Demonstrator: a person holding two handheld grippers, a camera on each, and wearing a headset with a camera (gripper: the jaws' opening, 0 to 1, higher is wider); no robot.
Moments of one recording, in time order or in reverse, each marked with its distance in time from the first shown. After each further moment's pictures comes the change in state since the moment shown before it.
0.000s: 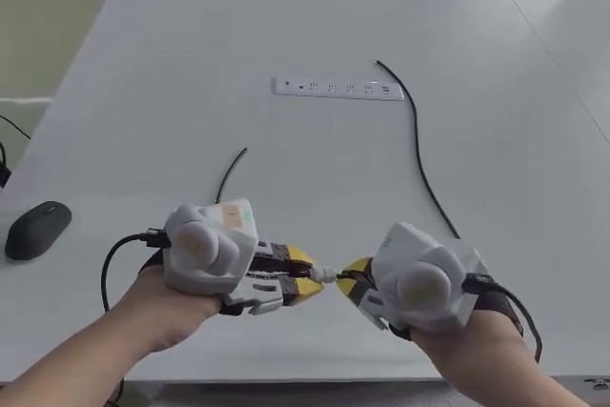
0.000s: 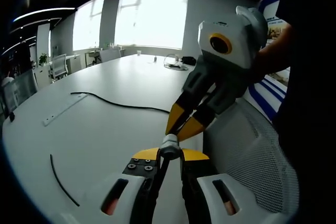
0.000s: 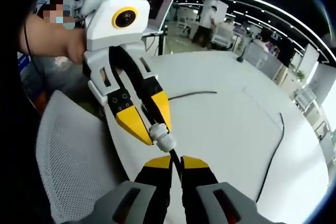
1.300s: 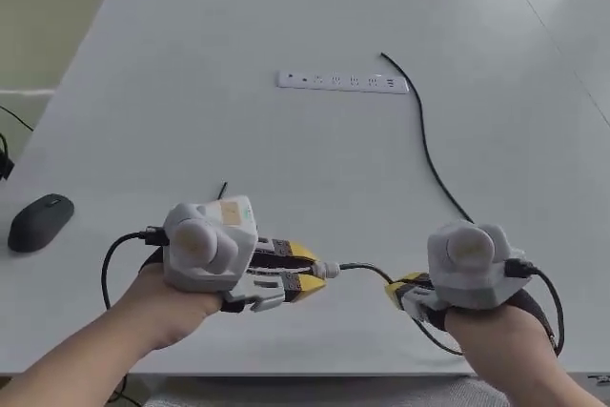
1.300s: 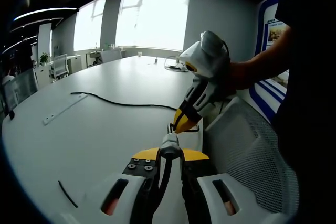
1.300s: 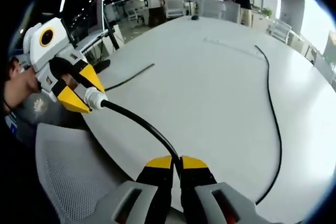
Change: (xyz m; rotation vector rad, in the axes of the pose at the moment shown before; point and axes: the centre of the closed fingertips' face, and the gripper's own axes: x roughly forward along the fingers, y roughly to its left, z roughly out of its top) left arm 0.000 -0.001 0.001 -0.017 -0.016 0.004; right arm -0.001 -0.037 -0.081 0.465 0.145 -0.070
